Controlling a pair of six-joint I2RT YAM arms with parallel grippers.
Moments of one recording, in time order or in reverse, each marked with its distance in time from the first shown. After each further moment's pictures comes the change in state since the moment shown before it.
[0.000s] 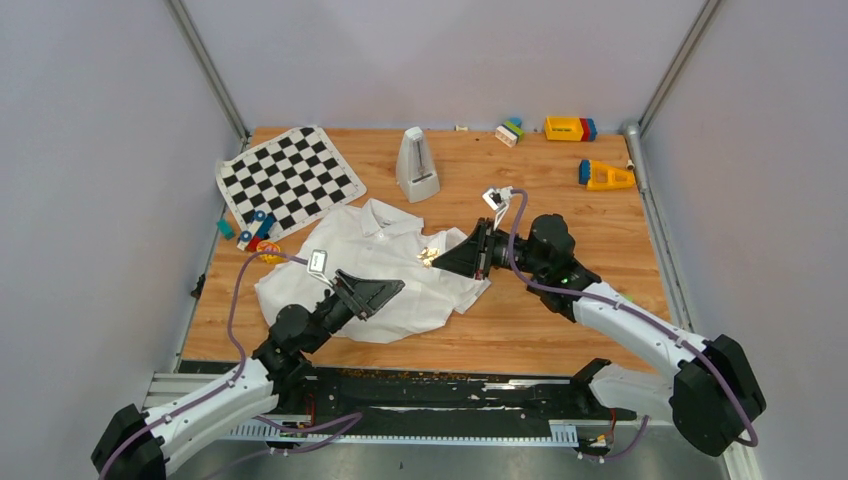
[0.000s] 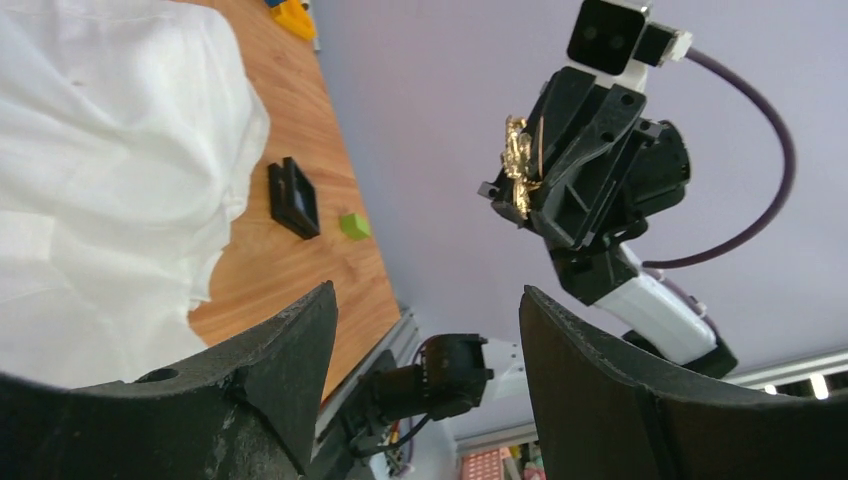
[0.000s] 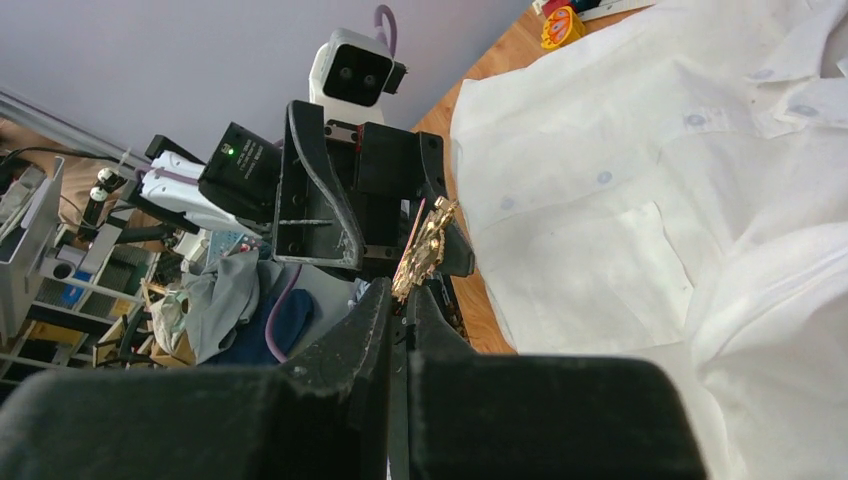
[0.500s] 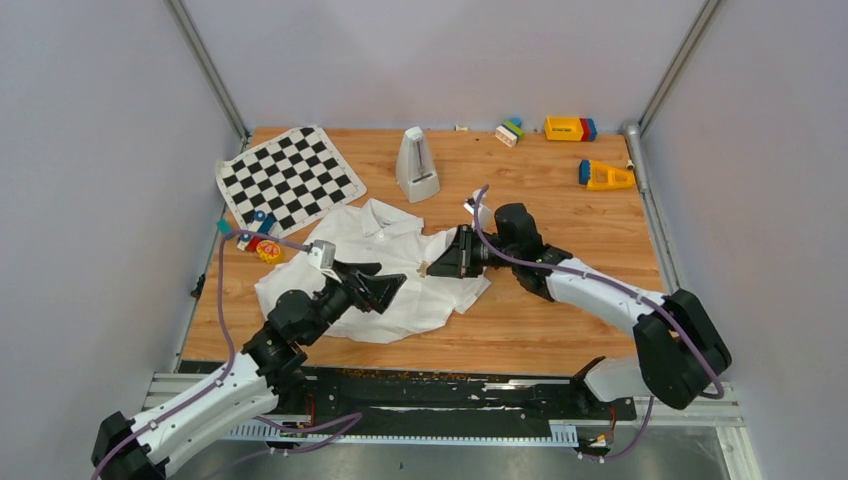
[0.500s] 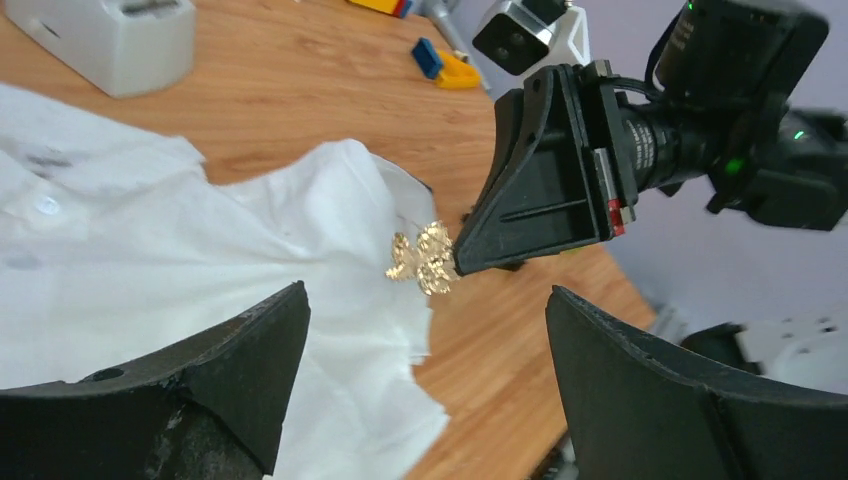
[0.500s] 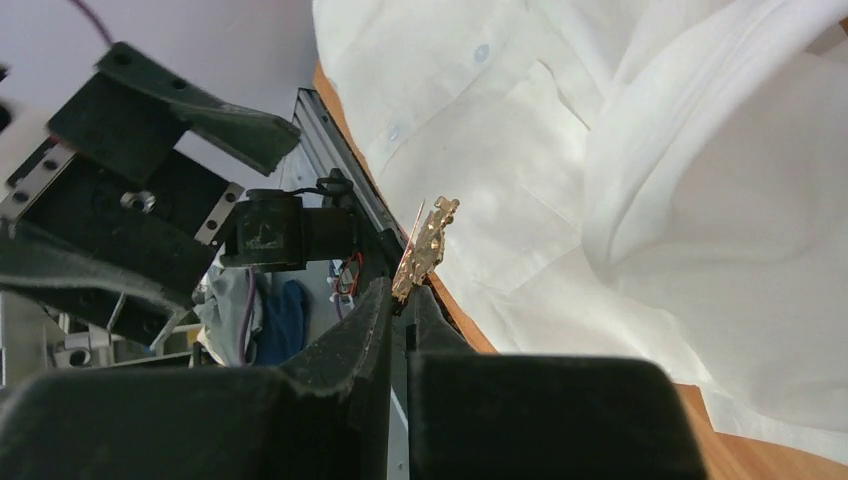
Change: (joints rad) left arm 0.001 0.013 0.193 -0.266 -0.101 0.719; right arm 0.000 0.283 0.156 -0.332 0.063 0.069
